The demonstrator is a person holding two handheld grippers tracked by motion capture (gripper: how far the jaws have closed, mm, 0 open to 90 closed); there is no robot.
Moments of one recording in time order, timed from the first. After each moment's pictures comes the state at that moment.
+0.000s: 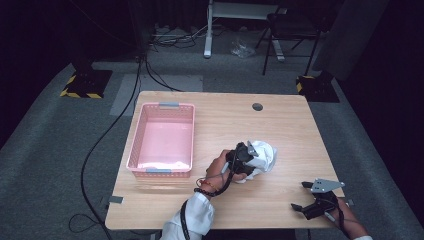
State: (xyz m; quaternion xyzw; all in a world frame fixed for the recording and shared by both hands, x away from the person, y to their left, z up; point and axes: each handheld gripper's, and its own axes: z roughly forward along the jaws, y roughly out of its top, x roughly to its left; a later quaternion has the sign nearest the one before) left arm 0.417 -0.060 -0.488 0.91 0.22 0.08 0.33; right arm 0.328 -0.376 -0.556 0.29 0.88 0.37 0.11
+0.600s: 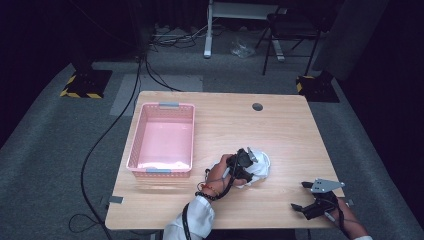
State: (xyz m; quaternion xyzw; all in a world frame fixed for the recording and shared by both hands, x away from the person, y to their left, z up) left arm 0.416 -0.067 -0.518 0.92 0.23 0.10 0.29; right arm 0.327 -0.376 -0.556 0.29 0.88 0.37 0.12
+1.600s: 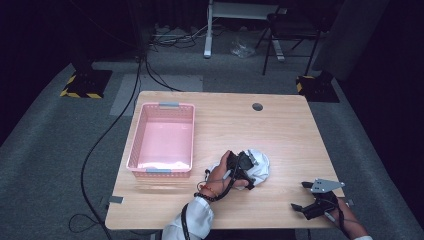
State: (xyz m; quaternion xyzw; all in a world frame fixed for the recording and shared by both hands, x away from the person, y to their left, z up) left arm 0.412 -0.072 -0.529 0.93 0.24 0.12 0.27; right arm 0.327 -0.376 -0.556 0.29 0.88 0.37 0.11
